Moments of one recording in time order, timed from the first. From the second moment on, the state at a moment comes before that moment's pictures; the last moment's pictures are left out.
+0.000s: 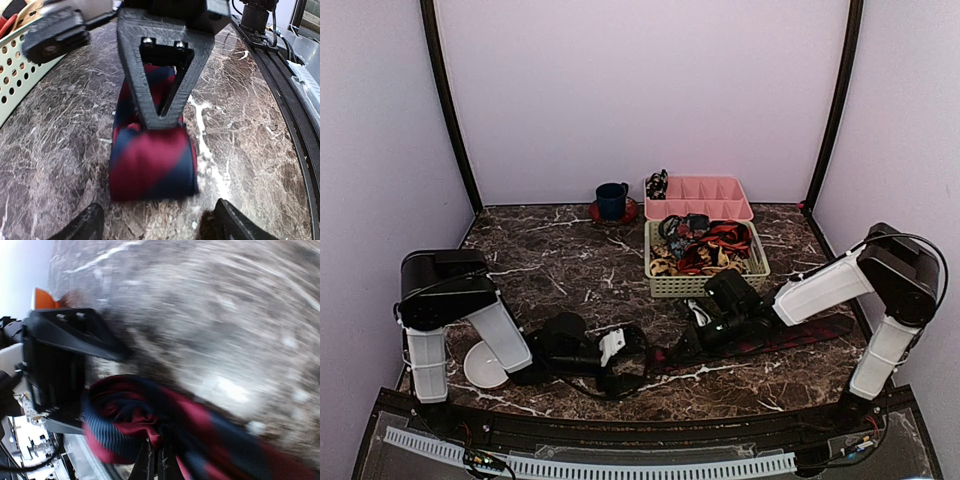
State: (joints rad) left arm -1.02 1.99 0.52 1.04 0.34 0.13; right arm 0.86 1.73 0.72 0.10 -0.58 0.71
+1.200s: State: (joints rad) left arm -1.06 2.15 0.70 1.11 0.33 0.11; right arm 0.84 1.73 0.66 0.20 -0.59 0.70
